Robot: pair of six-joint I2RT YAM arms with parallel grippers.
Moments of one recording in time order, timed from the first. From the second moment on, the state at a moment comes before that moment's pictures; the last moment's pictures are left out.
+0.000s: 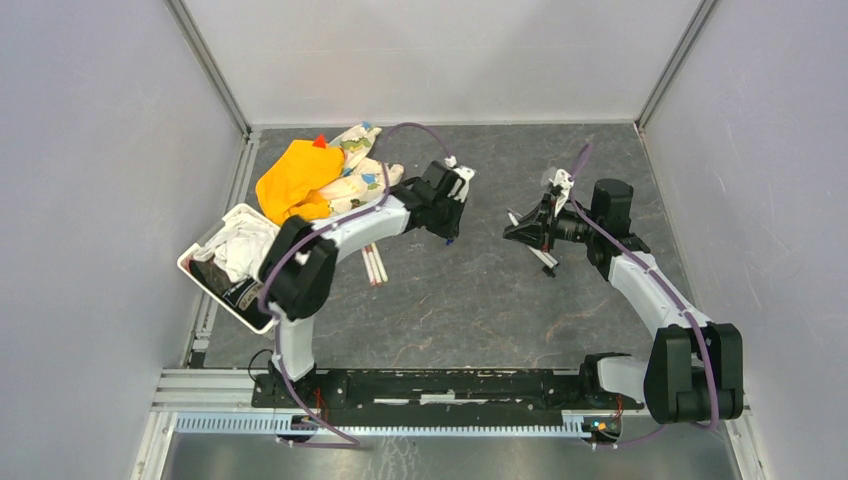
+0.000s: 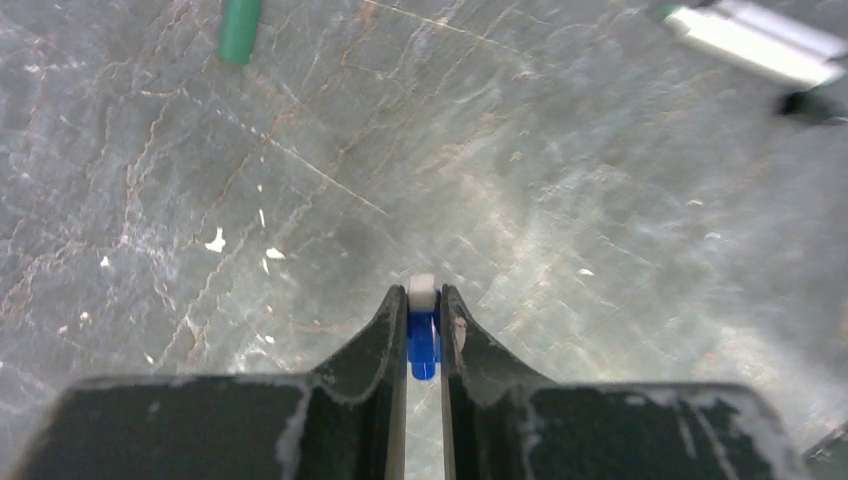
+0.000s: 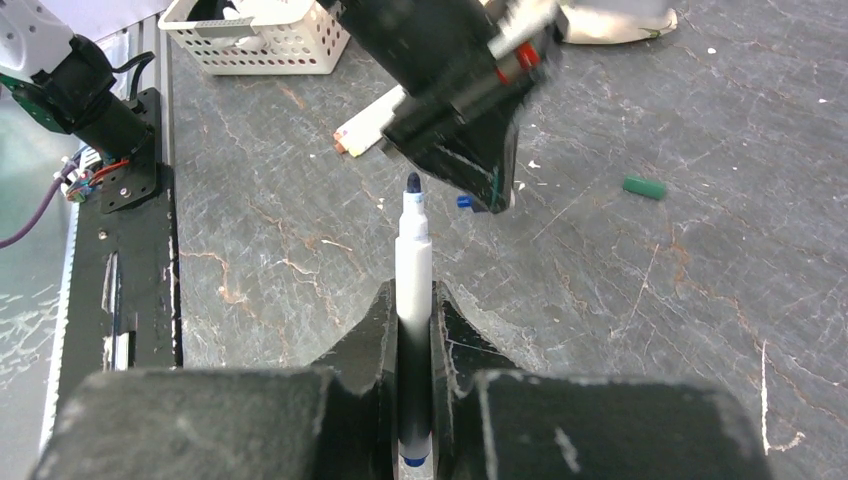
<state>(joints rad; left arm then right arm) -0.72 2.01 1.51 -0.46 0.09 -0.16 0.06 1.23 0.71 0.07 -1.16 -0.20</state>
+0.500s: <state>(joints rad) -0.72 1.41 0.82 0.49 0.13 -0.54 0.16 1.19 0.60 0.34 -1.17 0.02</state>
